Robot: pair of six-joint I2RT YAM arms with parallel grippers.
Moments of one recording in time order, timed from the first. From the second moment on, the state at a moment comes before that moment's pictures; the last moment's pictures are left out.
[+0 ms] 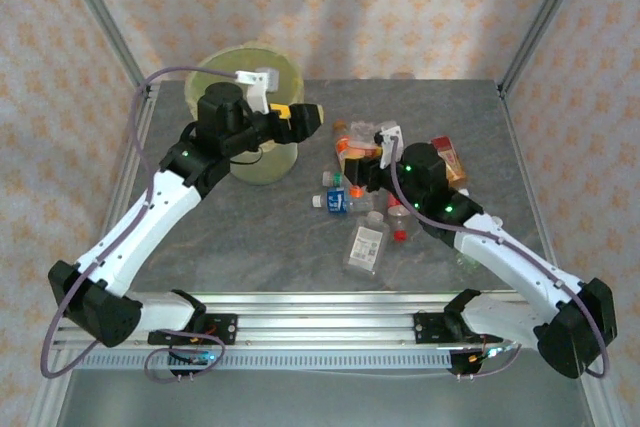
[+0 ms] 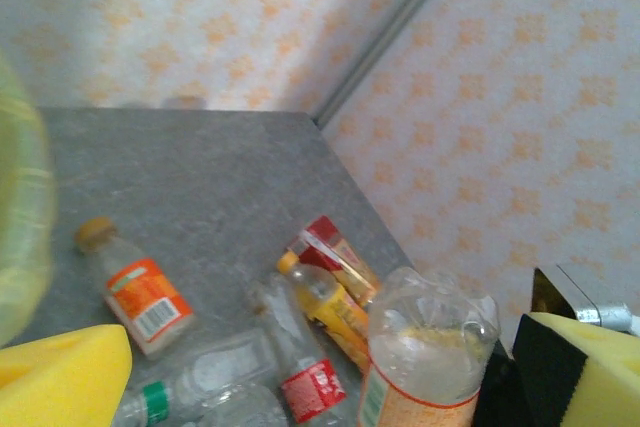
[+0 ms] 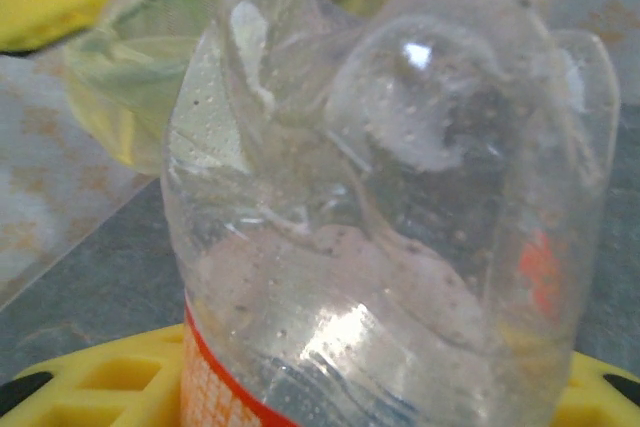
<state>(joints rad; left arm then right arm) -0.45 1.32 1.35 -0.30 0.32 -0.52 0.62 1.09 0.85 -0.01 -0.15 0.26</state>
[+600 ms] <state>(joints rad) -0.48 1.14 1.34 -0.32 0.04 -0.51 0.62 1.52 1.43 0.04 -0.23 0.26</state>
